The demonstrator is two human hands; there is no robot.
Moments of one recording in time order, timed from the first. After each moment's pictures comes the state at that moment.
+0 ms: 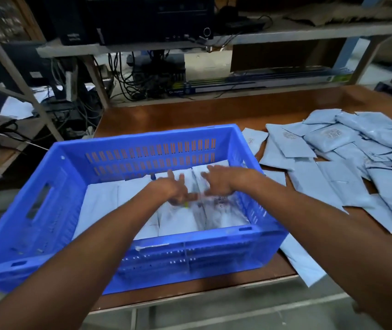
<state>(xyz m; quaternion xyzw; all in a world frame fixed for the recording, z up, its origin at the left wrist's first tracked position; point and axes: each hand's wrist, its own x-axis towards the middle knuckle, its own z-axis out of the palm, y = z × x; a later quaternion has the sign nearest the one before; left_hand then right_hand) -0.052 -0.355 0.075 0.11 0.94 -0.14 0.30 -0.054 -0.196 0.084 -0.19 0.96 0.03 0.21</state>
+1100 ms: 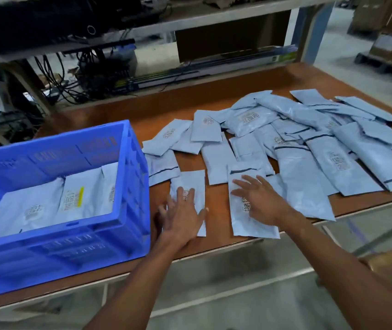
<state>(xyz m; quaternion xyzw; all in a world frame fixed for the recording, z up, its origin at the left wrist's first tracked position) 0.066 -0.067 -0.032 0.08 0.99 0.06 0.06 0.080 0.175 -0.032 -0.14 0.99 -0.03 0.03</state>
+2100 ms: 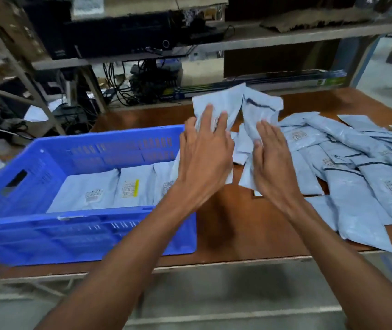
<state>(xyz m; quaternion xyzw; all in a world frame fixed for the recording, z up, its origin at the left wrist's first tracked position) 0.065 -0.121 0.160 0.13 0.95 0.12 -0.27 0.064 0.029 0.113 -0.04 0.90 -0.32 -0.30</state>
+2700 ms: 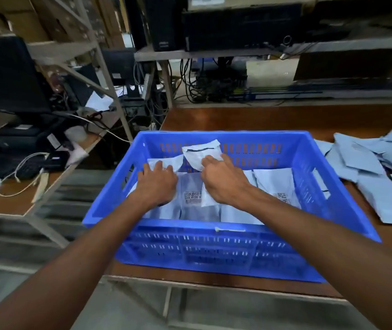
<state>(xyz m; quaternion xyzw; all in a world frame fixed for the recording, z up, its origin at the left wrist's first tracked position) -0.004 -0.538 0.083 -0.05 0.99 -0.06 0.11 -0.007 -0.349 0.104 -0.22 0.97 -0.06 0.02</state>
